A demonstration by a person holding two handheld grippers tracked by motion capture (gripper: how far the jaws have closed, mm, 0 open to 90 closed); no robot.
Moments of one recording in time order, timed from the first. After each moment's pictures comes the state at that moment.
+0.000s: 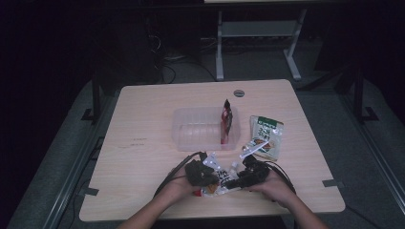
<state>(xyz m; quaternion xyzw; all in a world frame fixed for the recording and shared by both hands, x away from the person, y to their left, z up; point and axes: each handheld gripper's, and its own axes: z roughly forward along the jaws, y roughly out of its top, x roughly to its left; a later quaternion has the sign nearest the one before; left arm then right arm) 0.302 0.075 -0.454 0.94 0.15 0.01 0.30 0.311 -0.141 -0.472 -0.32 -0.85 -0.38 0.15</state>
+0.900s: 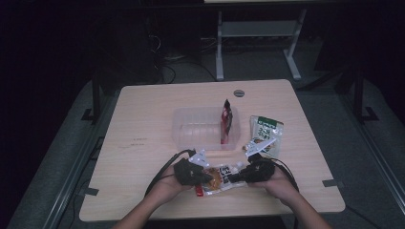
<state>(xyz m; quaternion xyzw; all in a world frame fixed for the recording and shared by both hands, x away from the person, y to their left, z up) 0.297 0.110 -0.430 0.93 0.16 0.00 0.33 0.308 -0.155 -0.447 -0.27 -0.85 -0.43 0.12</state>
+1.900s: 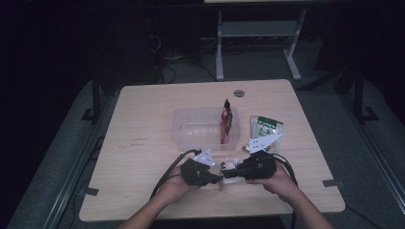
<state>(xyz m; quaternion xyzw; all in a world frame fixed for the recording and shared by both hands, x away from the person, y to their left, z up) 0.297 0.085 -0.436 0.92 0.14 -0.02 0.36 0.297 -0.147 -0.405 -0.18 -0.83 -0.52 0.11</state>
